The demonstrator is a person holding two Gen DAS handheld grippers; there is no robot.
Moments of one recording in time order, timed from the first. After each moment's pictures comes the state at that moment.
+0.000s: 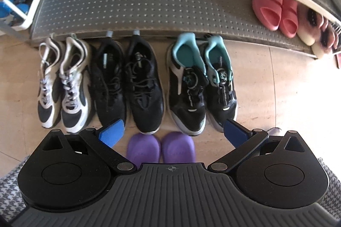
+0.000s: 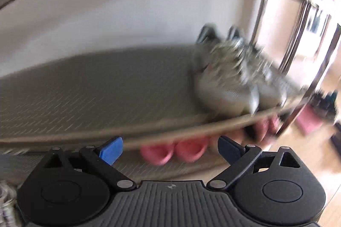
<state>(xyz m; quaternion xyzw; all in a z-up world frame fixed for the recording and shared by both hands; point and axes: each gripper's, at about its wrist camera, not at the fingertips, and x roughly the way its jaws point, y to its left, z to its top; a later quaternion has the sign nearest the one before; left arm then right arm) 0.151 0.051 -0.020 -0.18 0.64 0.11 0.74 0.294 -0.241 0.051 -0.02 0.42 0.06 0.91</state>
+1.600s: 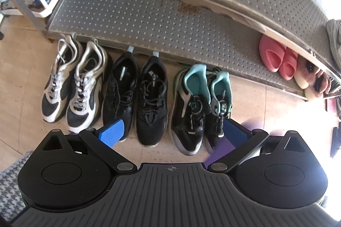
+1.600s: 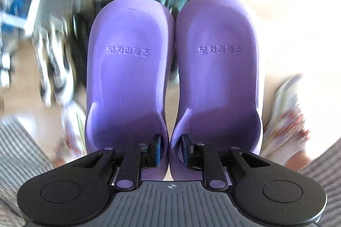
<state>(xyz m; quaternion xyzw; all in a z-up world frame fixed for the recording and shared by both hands) 0.142 0.087 0.009 -0.25 0.60 0.14 0.75 0.107 -0.167 -0.048 -0.01 0.67 0.14 0.73</state>
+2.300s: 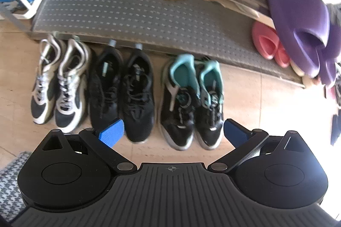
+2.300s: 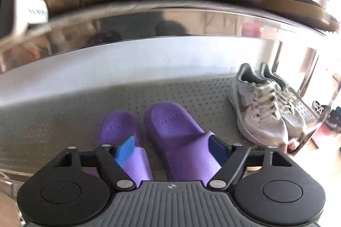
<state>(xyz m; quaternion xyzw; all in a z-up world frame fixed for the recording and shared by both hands) 0.169 0.063 -0.006 -0.23 0.63 0.11 0.74 0.236 -0.222 0.109 0.02 0.30 0.08 0.95</state>
